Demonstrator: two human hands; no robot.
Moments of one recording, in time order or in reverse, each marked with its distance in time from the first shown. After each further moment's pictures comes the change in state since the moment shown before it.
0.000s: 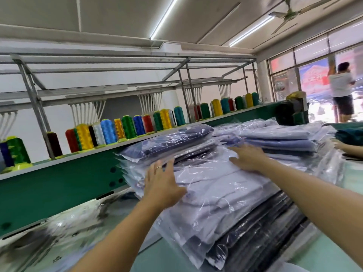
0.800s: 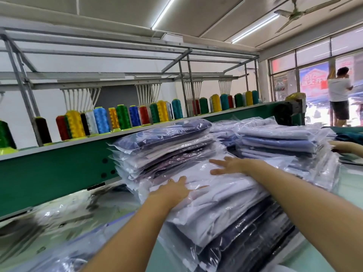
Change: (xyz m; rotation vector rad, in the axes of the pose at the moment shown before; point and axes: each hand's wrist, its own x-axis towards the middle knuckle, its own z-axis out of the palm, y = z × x) left_hand 0.026 0.012 0.054 -0.082 -0.503 -0.139; right_hand 0.016 -0.017 0.025 0.102 -0.484 -0.121
